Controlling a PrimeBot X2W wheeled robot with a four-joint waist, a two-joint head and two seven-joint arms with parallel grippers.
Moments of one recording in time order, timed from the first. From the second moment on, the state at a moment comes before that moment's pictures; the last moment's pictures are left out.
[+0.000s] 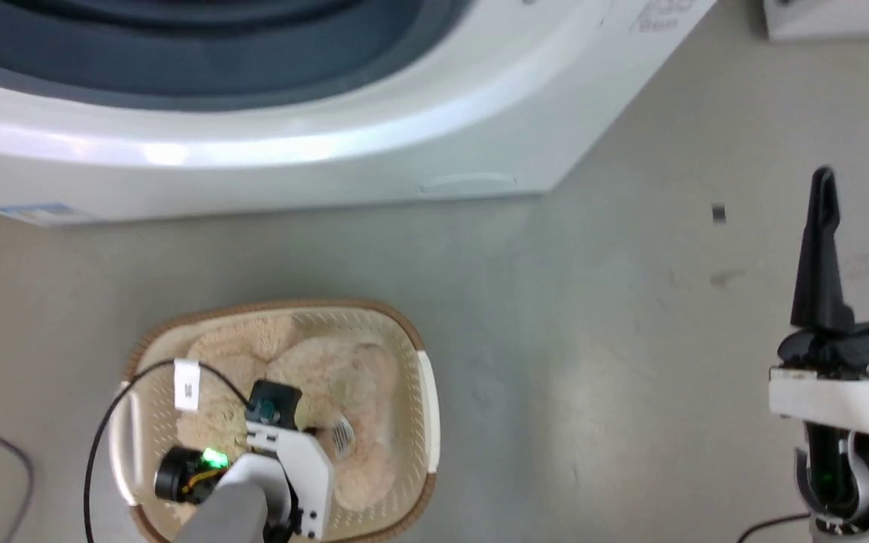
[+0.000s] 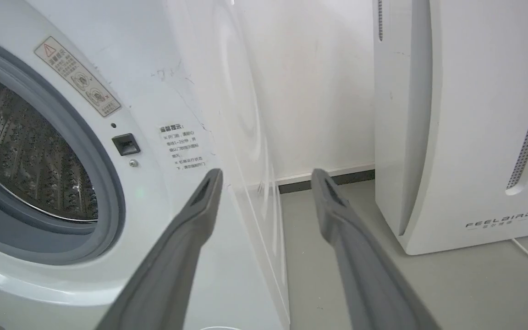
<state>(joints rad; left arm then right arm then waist) -0.63 0.09 -0.39 1.29 -0.24 -0.09 -0.17 -0.24 -0.05 -0.08 -0.16 0.31 0.13 -0.26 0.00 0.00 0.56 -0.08</state>
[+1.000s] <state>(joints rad) -0.35 0.08 -0.34 0.80 -0.26 -0.05 -0.25 -0.02 -0.05 -0.09 -0.08 0.33 0.13 -0.26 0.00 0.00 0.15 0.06</state>
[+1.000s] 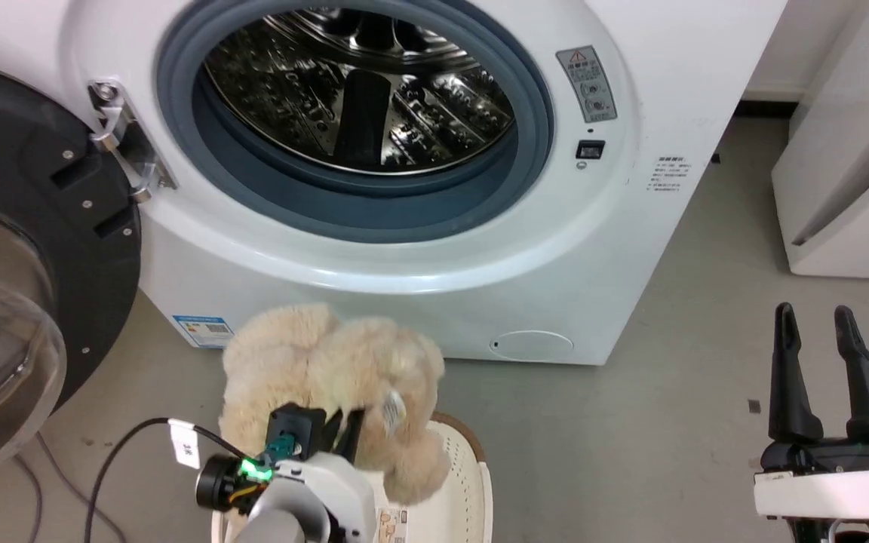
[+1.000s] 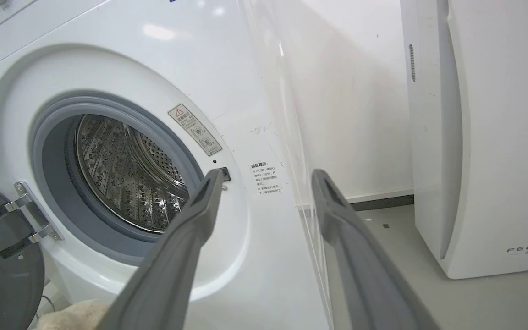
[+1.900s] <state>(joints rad) -0.60 0.07 -0.15 0.50 -0.16 0.01 -0.25 -0.09 -0.05 -0.09 -0.10 0.34 0.13 -0.26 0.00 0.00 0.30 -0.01</state>
